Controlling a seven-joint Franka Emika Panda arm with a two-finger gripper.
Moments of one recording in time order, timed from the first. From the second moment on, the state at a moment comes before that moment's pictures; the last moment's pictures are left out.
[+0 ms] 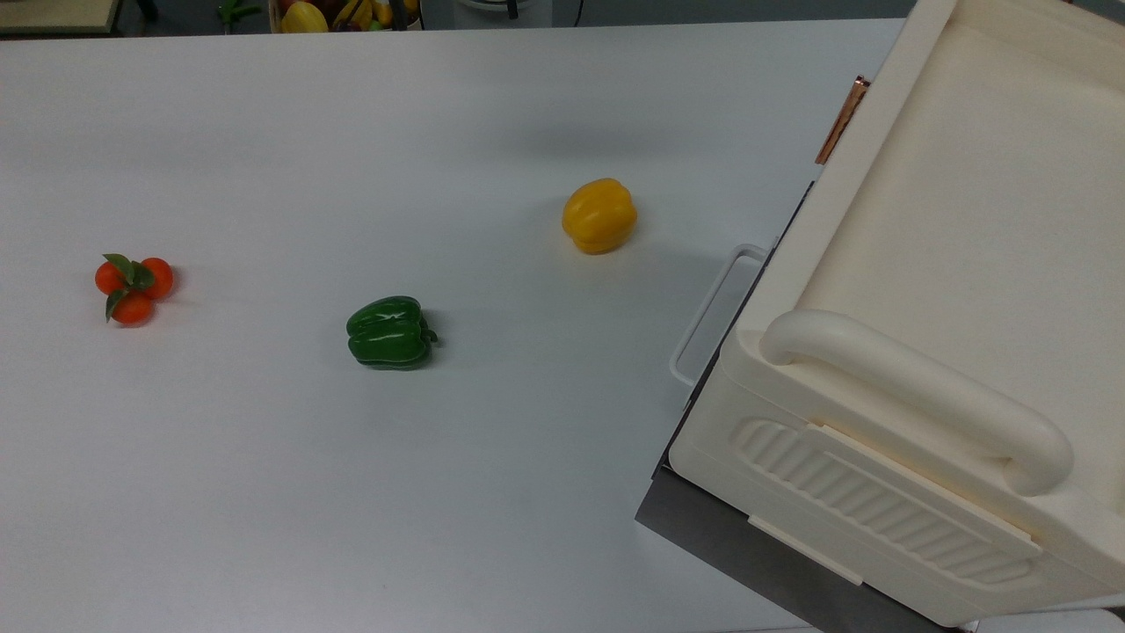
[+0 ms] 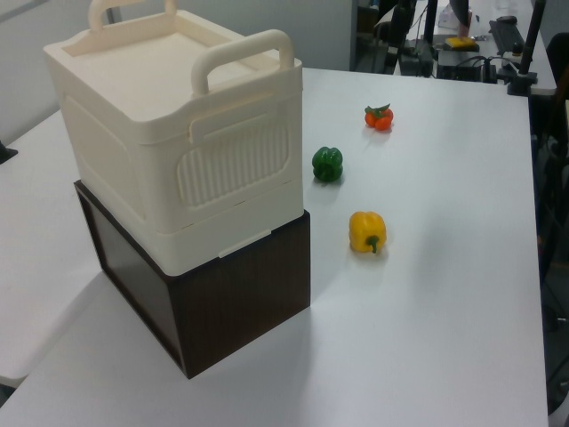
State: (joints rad) arm 0.16 -0.04 -0.12 -1.64 0.09 1.74 -0.09
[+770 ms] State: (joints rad) arm 0.16 -0.03 -0.12 -1.64 0.09 1.74 -0.10
